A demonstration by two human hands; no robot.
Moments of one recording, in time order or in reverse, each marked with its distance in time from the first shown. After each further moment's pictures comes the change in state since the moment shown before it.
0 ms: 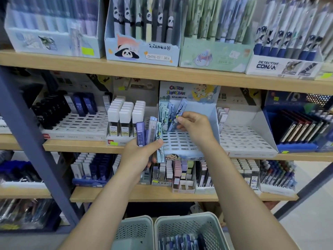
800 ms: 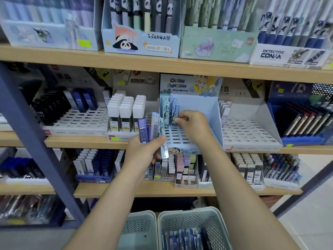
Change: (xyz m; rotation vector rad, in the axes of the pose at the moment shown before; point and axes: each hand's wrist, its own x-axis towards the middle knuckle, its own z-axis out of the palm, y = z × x) left_hand -0.003 -0.007 0.007 0.012 0.000 0.053; right_hand -0.001 0.008 0.008 -0.483 -0.024 -0.143
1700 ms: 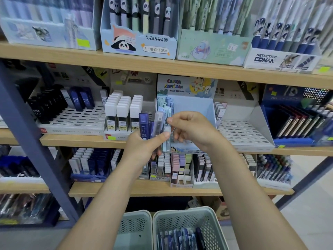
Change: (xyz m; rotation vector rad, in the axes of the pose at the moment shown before) left_hand 0.001 0.010 0.004 -0.019 -0.115 0.093; right_hand -0.035 -0.032 -0.037 0.611 -0.367 0.145
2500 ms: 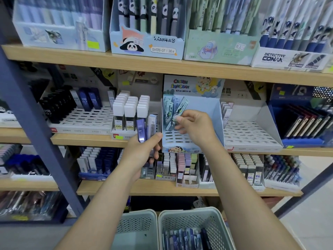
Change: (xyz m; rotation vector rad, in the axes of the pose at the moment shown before) left_hand -0.003 -0.007 -0.019 -0.002 0.052 -0.143; right_hand 0.026 0.026 0.009 -0.224 0.338 -0.131
